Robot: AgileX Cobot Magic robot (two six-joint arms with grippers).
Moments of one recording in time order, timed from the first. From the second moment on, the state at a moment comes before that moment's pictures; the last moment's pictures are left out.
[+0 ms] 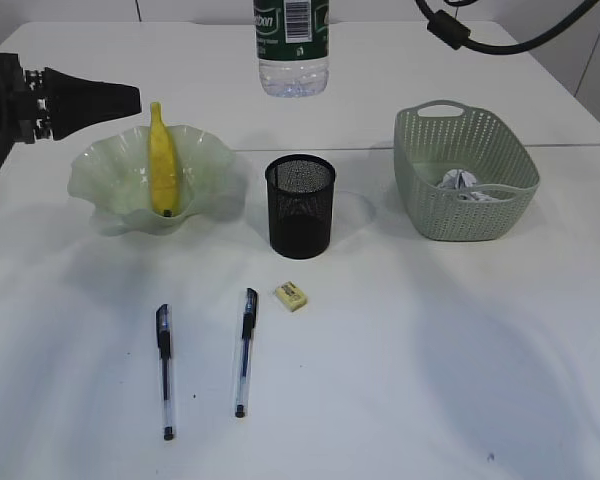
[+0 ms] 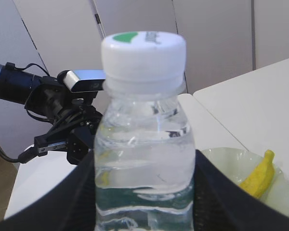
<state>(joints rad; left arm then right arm) 0.13 1.85 -1.11 -1.69 1.17 1.78 0.14 2.09 -2.03 1.41 1.22 -1.34</state>
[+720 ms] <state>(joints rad) 0.13 1.85 -1.11 -1.68 1.17 1.80 0.14 2.09 -2.03 1.35 1.22 -1.40</state>
